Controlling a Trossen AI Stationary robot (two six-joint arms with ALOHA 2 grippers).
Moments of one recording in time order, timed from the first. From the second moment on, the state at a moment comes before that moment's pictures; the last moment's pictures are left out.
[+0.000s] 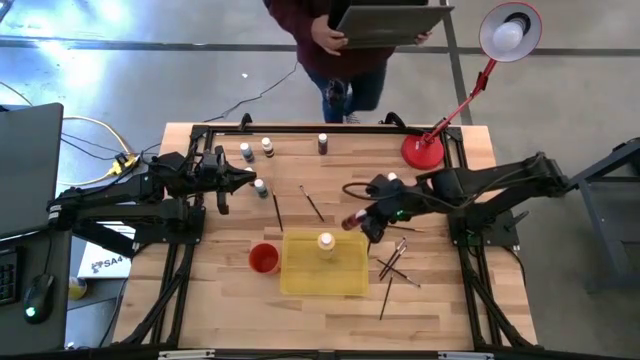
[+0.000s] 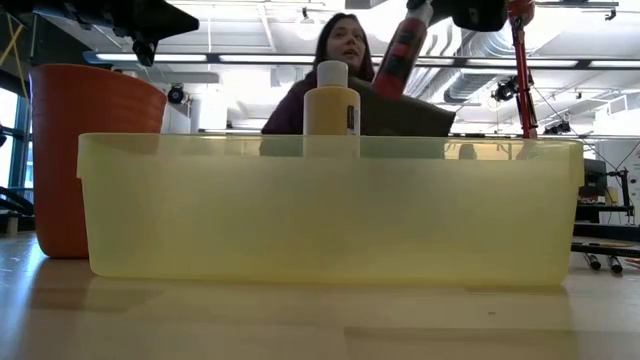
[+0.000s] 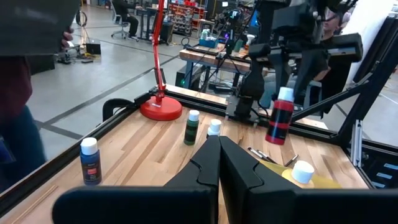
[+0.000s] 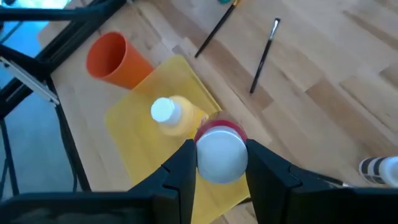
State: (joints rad) left arm 0.20 0.47 0.52 -0.09 -0.02 -0.16; right arm 0.21 1.38 1.35 -0.84 0.19 0.87
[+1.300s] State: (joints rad) left arm 0.20 0.47 0.52 -0.09 -0.02 -0.16; right arm 0.25 1.43 1.35 -0.87 0.15 0.94
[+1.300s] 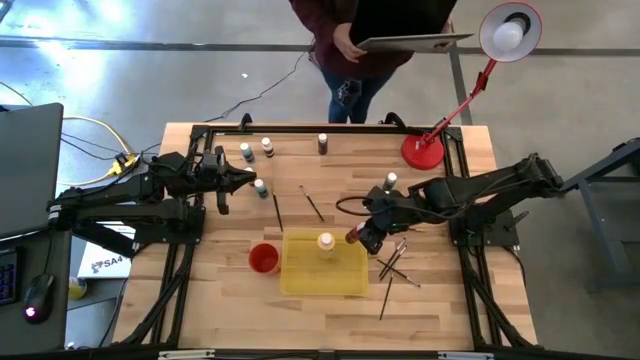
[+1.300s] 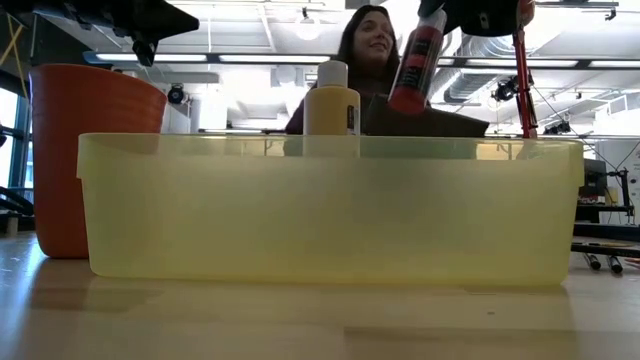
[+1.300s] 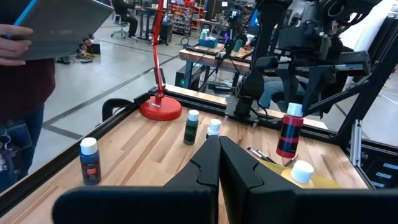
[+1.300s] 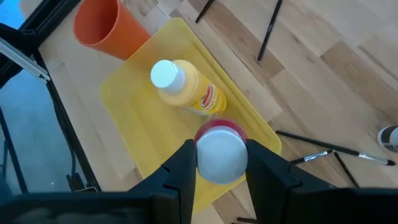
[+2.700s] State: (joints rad) left arm 0.20 0.47 0.52 -0.11 -0.02 -0.16; right arm 0.19 1.63 1.35 -0.78 0.10 0.94
